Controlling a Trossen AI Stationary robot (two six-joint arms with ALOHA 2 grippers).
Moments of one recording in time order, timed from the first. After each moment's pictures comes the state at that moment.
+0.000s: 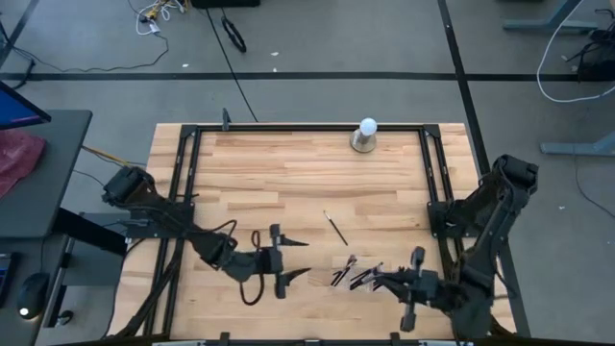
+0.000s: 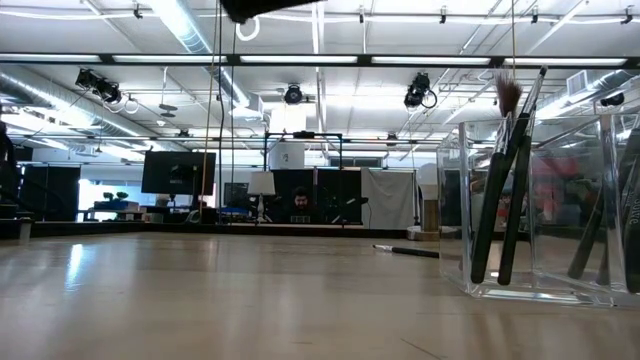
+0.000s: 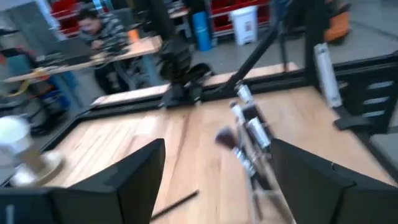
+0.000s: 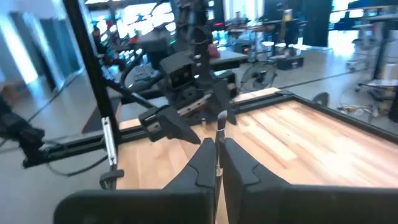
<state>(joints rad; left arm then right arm) -0.57 1.63 0.90 0.54 -0.71 0.06 1.07 1.46 1.02 0.10 1.32 0.46</state>
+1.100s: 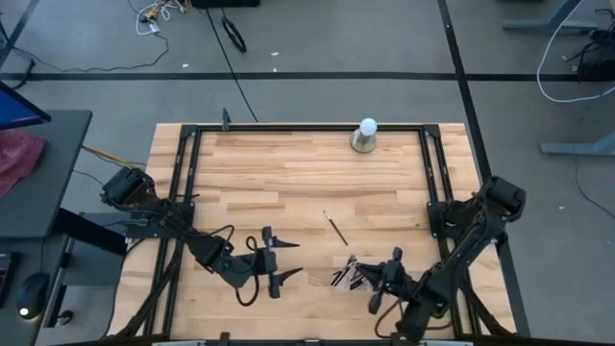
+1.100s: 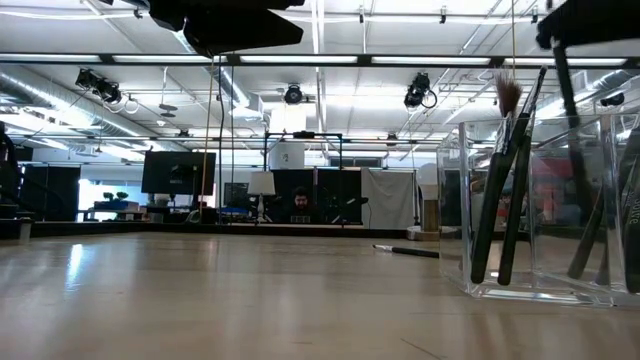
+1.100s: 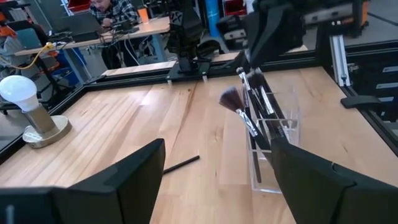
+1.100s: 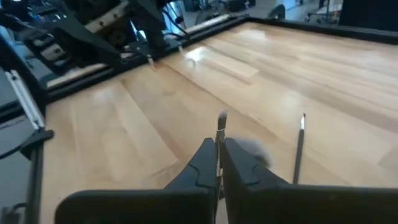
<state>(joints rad) -0.63 1.64 0.80 0.54 -0.81 -0.07 0.96 1.72 1.02 -0.44 1.23 1.35</state>
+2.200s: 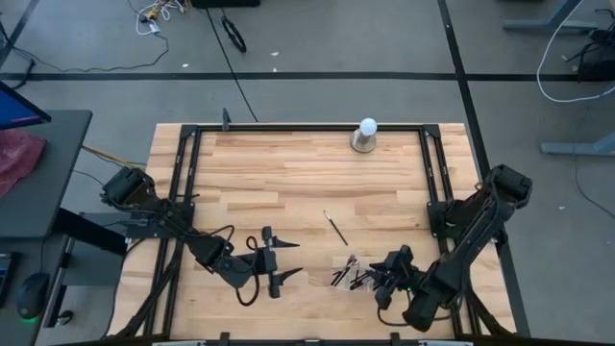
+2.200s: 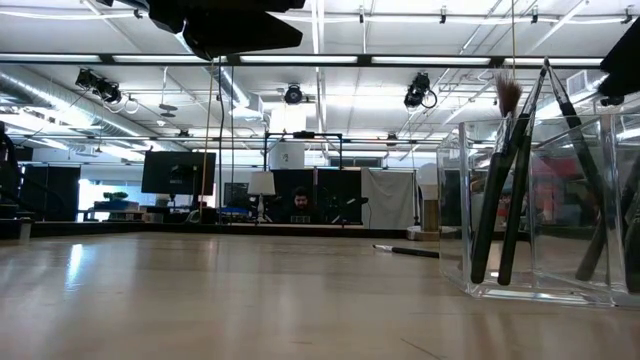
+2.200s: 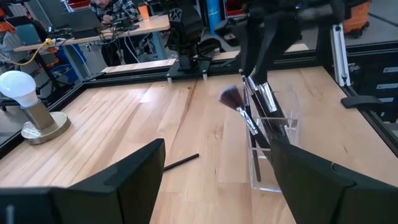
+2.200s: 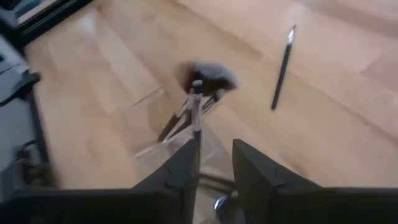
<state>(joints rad) -0.63 1.64 0.80 0.53 -0.81 -0.09 0.94 1.62 1.02 -0.69 0.88 1.57</state>
